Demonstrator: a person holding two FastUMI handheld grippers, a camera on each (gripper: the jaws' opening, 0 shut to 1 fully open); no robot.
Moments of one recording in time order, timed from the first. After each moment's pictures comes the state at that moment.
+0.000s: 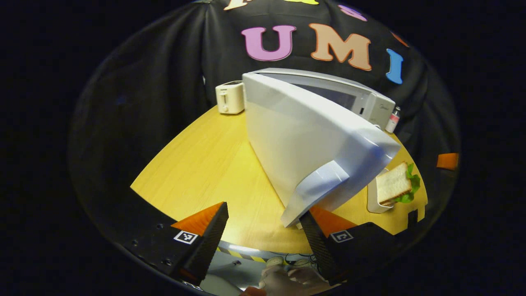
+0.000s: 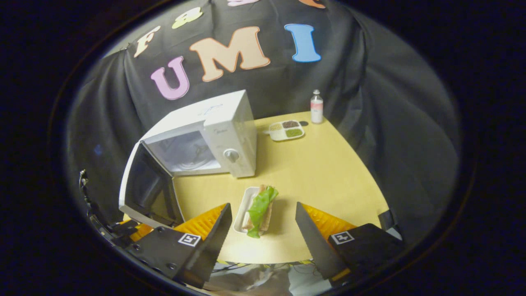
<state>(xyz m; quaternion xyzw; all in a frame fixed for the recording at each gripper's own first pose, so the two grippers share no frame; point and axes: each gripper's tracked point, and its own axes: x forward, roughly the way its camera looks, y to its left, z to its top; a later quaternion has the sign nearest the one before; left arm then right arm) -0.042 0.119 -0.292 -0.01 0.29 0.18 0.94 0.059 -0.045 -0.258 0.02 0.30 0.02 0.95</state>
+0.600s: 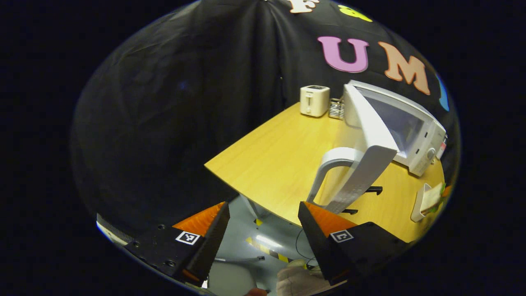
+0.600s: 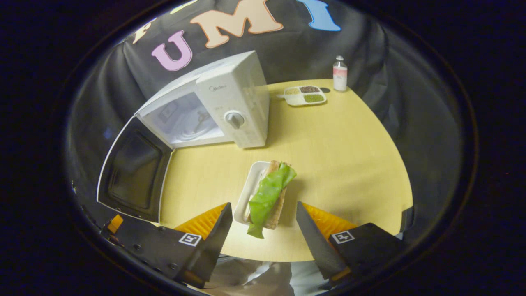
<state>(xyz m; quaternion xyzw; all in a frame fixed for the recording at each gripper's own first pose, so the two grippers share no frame) -0.170 0.243 -0.253 -0.05 0.24 0.39 0.89 0.084 -0.034 -0.332 0.02 0.41 0.06 0.91</state>
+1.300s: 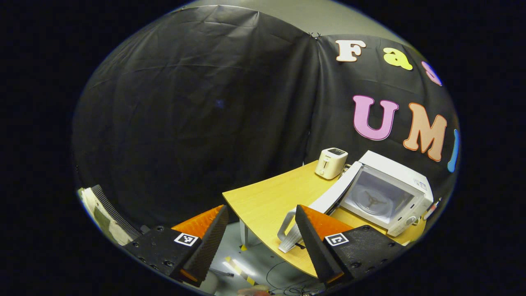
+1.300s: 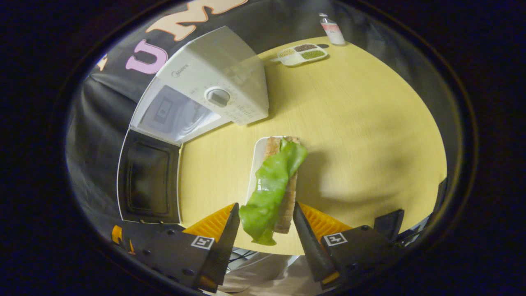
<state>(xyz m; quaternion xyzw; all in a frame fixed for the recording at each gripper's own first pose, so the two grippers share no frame) -0.178 0.215 -0.144 -0.09 0.06 0.45 0.89 0.090 -0.018 -0.376 0.15 0.52 0.09 0.84</state>
